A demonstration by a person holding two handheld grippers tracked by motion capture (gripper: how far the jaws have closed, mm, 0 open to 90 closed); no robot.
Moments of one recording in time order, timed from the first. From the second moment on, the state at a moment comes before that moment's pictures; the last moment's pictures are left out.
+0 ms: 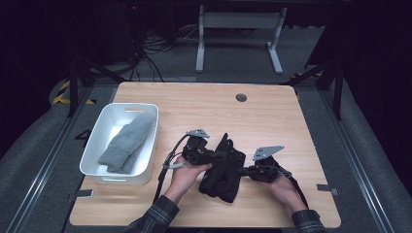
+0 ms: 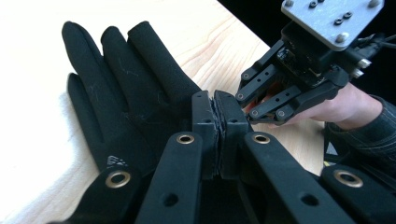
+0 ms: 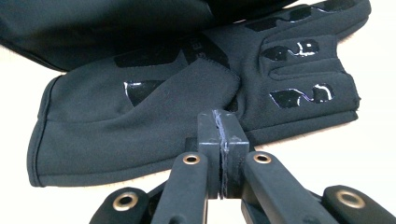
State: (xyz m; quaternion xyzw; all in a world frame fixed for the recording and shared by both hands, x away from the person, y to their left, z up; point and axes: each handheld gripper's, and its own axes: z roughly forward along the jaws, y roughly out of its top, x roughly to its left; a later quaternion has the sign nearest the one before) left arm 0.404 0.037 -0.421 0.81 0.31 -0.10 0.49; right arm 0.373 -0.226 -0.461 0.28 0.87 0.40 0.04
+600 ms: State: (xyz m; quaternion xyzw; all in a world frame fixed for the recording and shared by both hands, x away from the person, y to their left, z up) left arm 0.406 0.008 -0.440 0.81 0.32 -0.11 0.47; right arm 0.375 -0.216 -0.462 0.27 0.88 0.40 0.04
